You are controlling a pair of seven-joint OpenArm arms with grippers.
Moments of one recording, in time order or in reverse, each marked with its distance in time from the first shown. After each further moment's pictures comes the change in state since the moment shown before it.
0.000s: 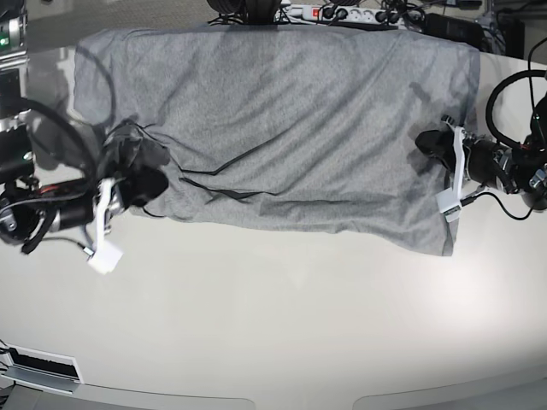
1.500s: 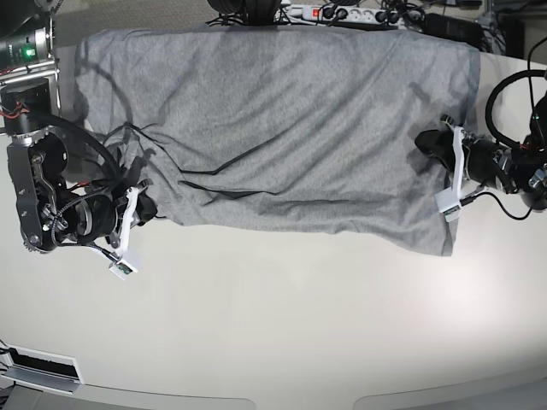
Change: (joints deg) left arm 0.0 0.1 0.0 0.0 0.0 0.0 0.0; right arm 2.6 -8.3 0.0 -8.0 -46.6 -0.2 25.1
